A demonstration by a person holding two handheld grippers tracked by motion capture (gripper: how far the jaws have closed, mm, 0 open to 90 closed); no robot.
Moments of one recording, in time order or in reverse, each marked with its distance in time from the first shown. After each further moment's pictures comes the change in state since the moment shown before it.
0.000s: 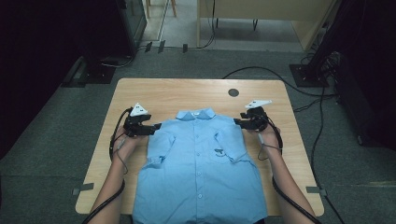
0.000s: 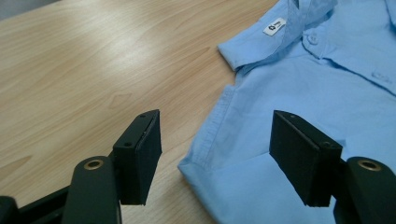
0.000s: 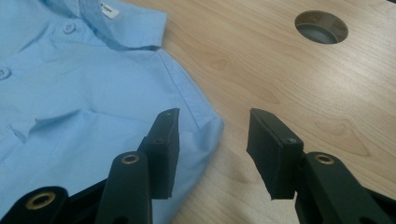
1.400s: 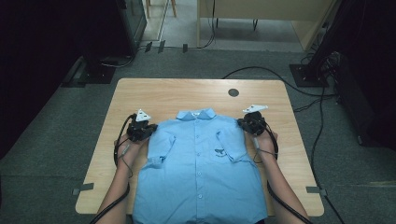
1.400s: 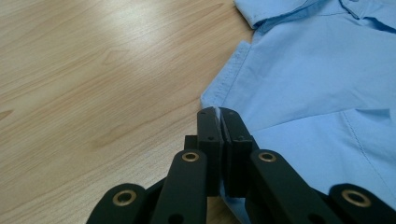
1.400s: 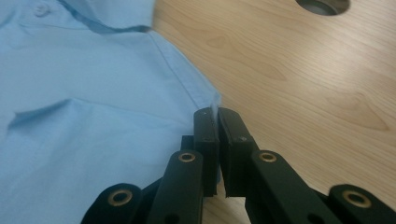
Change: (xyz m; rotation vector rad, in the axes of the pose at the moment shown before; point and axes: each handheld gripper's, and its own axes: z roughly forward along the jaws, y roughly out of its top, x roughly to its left) left arm -0.004 -0.026 0.011 0.072 0.106 -0.050; right arm 0.005 -0.021 0.007 0.050 -0.130 0.037
